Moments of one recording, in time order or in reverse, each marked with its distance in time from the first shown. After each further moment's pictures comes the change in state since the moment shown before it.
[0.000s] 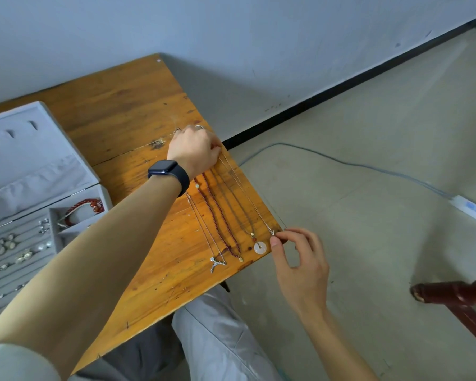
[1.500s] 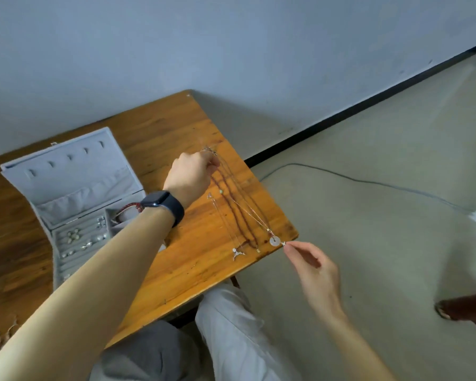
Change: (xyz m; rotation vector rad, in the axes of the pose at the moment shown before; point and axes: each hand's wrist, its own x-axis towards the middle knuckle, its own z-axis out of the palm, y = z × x) left_hand -0.086 -0.005 -0.068 -0.157 0.076 -0.105; right_hand -0.024 -0.042 -0.035 0.552 -0.165 0.499
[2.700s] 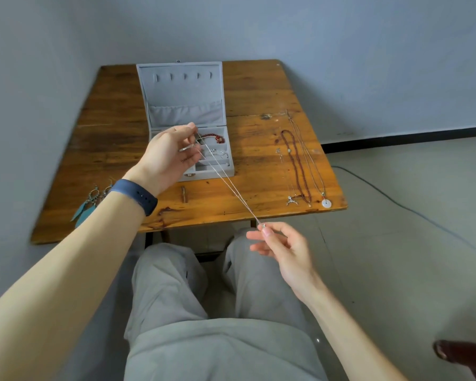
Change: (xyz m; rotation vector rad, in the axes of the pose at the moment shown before) left_hand -0.198 -0.088 -0.089 -1.511 0.221 -0.588; right_hand -0.106 0.004 0.056 -0.079 -0.675 -0.030
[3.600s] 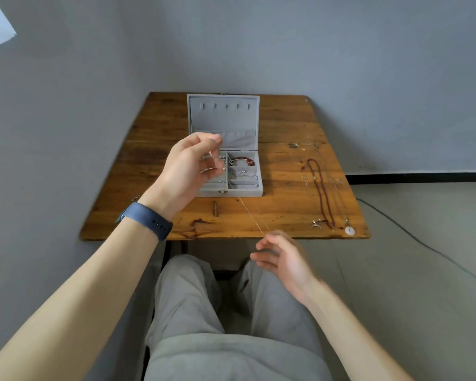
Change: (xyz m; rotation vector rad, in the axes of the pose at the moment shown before) left_hand -0.067 0.037 -0.008 0.117 -0.026 0.264; right_hand 0.022 -0.015 0.041 0.209 -0.166 0.256
